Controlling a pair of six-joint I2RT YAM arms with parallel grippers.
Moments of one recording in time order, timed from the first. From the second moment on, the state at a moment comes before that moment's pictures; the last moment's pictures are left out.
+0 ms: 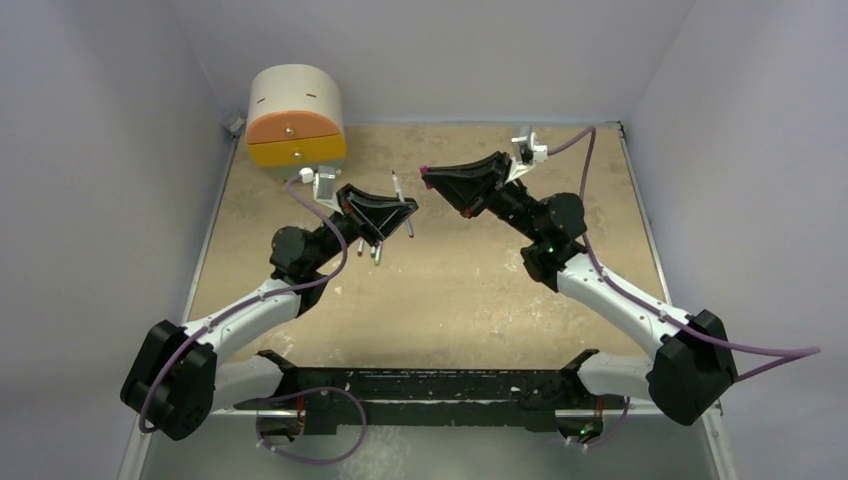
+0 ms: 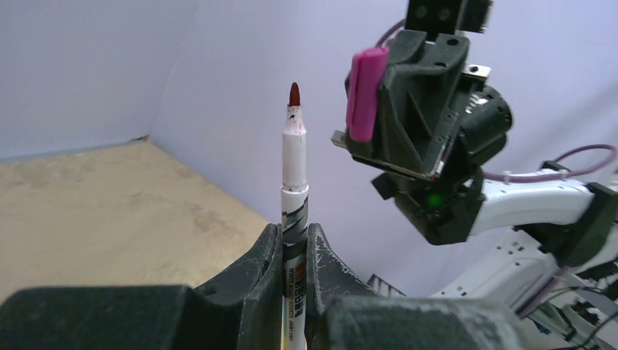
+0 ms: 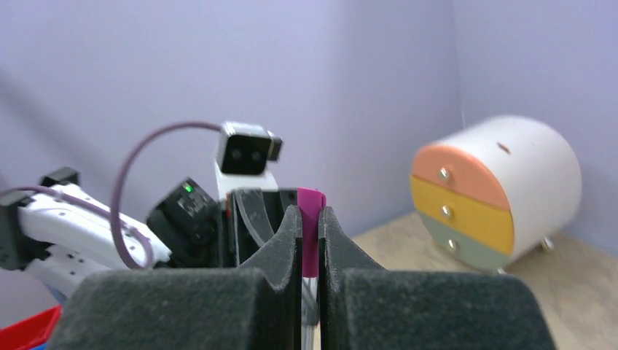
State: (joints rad) left arm -0.51 1.15 0.55 1.05 0.46 -0.76; right arm 0.61 1.23 0.85 0.86 -0.44 0.55
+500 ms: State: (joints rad) left arm -0.63 1.24 0.57 1.26 0.49 -0.80; right arm 0.59 1.33 0.99 1.10 -0.58 0.67
